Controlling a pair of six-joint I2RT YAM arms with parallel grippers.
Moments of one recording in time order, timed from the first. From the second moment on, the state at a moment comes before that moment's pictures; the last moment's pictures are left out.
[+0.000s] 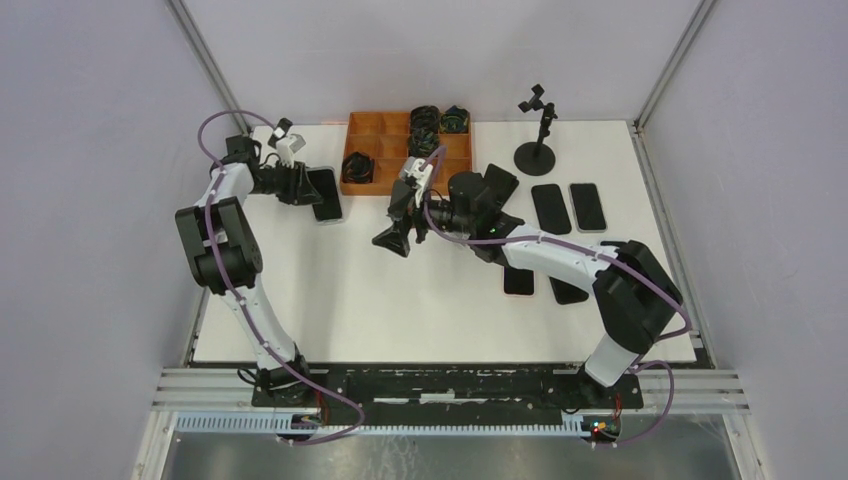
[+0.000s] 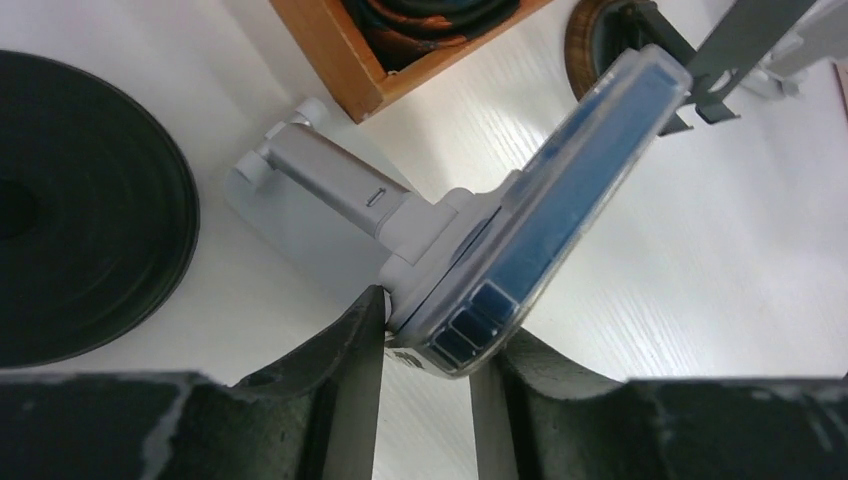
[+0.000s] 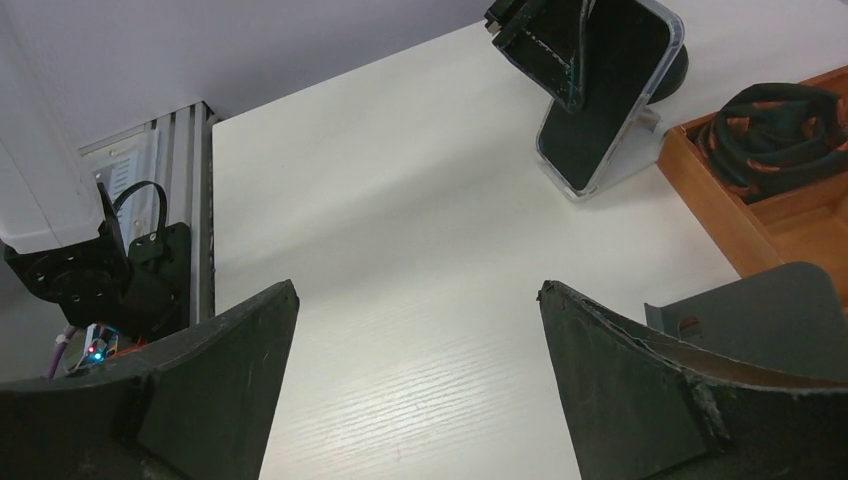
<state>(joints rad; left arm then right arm) 0.27 2.03 1.54 -0.67 0.85 0.53 0.80 1.68 1.13 0.39 -0.52 0.11</state>
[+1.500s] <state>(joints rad) 0.09 1.72 1.25 -1.05 0.88 1.03 0.75 1.99 1.28 0.39 -0.55 0.19</state>
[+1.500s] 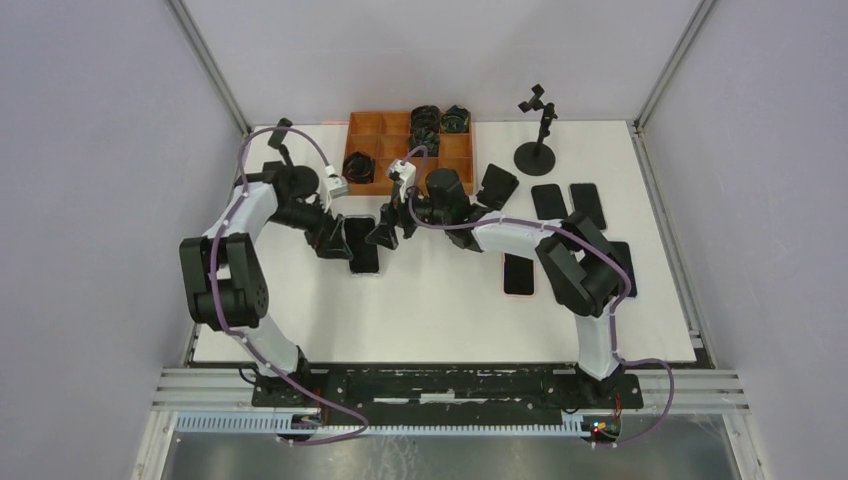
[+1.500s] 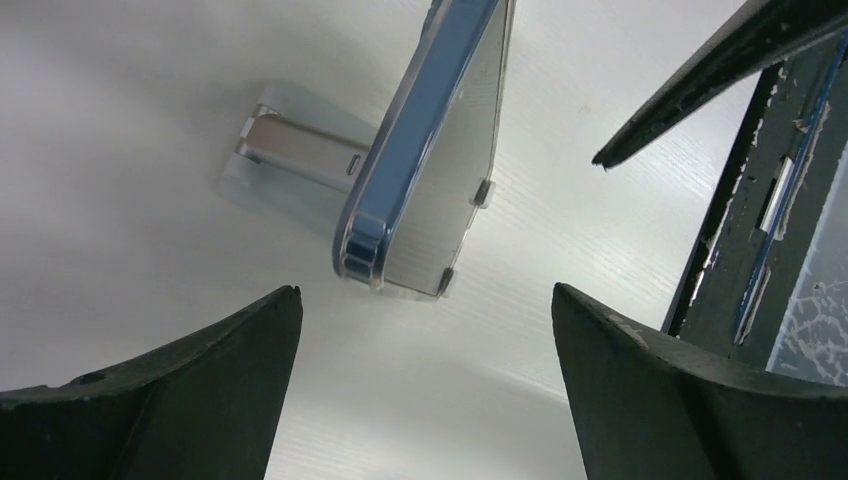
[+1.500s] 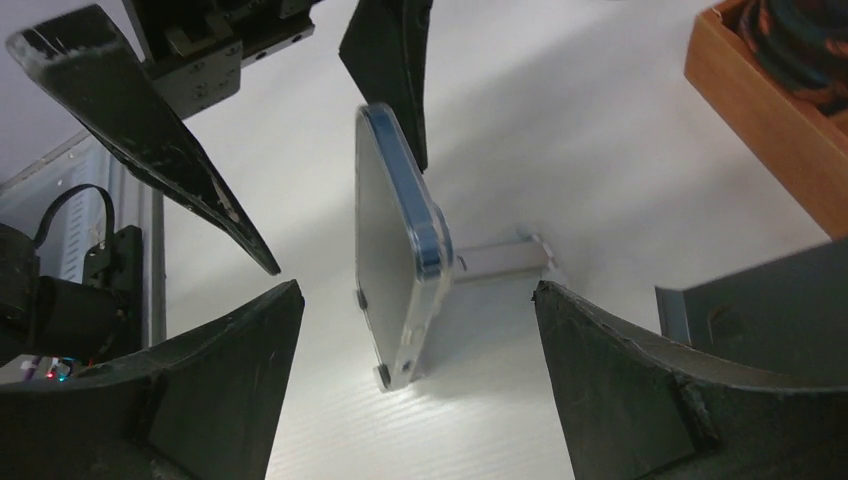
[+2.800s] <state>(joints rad) 0.20 1.51 1.48 -1.04 0.66 0.60 0.71 1.42 1.01 0.19 -0.67 0.23</state>
